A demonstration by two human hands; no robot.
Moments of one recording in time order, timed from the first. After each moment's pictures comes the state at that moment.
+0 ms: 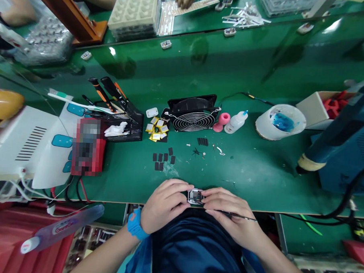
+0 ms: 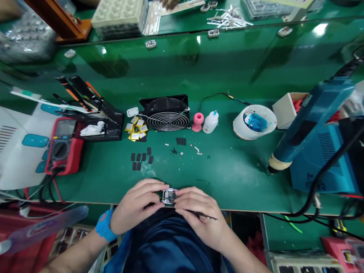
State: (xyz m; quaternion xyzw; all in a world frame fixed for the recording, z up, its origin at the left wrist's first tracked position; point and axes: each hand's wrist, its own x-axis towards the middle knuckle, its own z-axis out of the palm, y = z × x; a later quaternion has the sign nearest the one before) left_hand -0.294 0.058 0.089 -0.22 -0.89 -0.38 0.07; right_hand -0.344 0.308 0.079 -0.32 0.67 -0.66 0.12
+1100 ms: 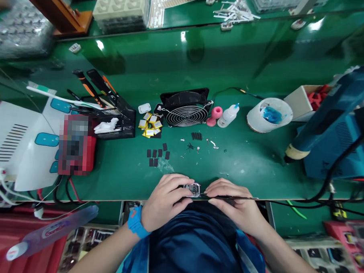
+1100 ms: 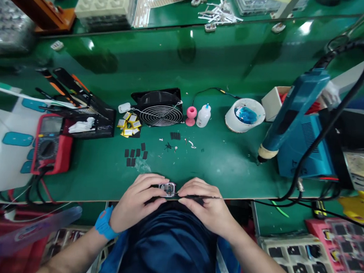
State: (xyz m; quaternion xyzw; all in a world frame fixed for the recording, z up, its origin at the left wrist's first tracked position) left_hand -0.298 0.074 0.088 -0.22 -0.89 -0.38 0.08; right_hand -0.351 0.325 0.086 -0.27 0.68 -0.66 0.14
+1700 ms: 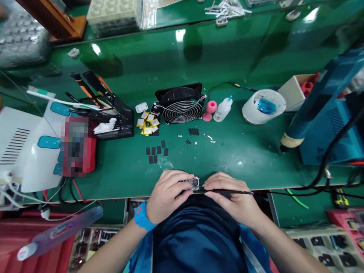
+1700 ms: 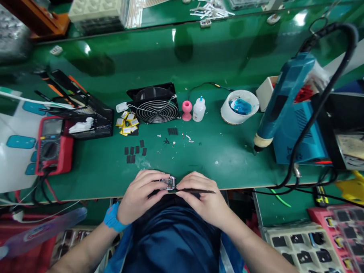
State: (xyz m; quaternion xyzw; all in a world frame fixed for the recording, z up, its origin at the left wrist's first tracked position) left_hand -0.297 0.079 0.083 -0.22 -0.90 -0.37 0.11; right_hand -0.343 0.321 0.086 -0.29 0.71 -0.63 0.09
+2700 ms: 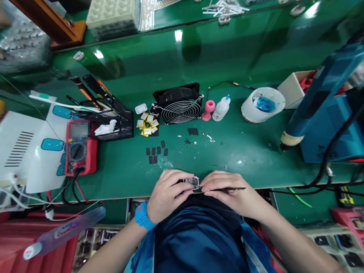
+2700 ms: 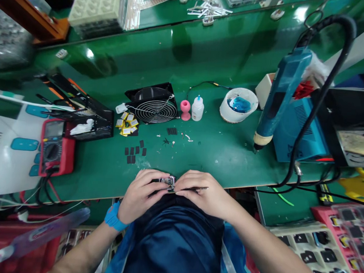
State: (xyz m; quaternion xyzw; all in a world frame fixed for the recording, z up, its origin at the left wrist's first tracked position) left_hand -0.297 0.077 0.084 -0.23 -0.90 -0.35 0.10; right_hand -0.367 0.323 0.097 -0.37 0.67 -0.61 0.19
